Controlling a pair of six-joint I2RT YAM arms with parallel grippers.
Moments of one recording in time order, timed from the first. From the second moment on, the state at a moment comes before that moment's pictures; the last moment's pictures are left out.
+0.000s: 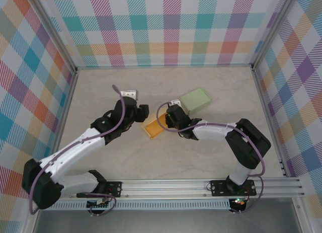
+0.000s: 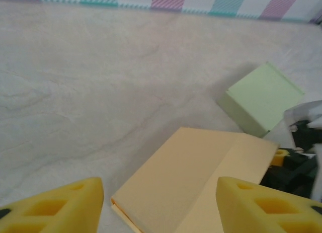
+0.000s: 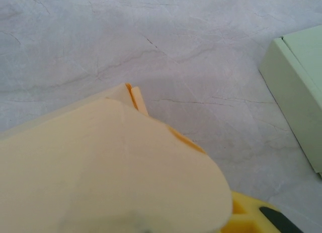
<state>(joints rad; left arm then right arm) -0.68 1.19 0.96 -0.39 -0.30 -0.46 0.82 1.68 0.89 0.07 0.33 0.41</state>
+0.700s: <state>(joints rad) -0.68 1.53 1.07 -0.34 -0.18 -0.46 0.82 1.31 0.72 -0.13 0.35 0.44</state>
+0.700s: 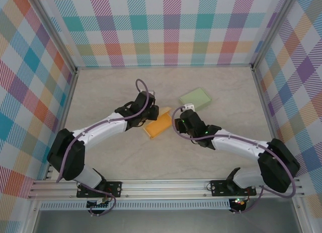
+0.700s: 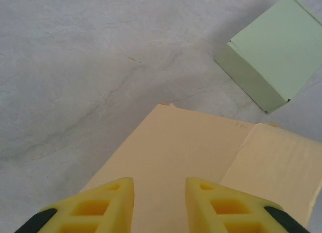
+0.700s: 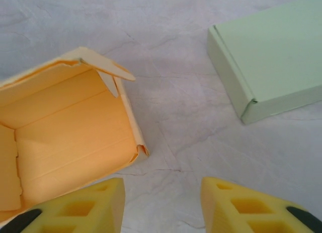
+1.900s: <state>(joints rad) -0.68 1.64 0.90 -0.12 -0.12 -0.45 0.68 1.34 0.90 -0.39 0.17 0.46</state>
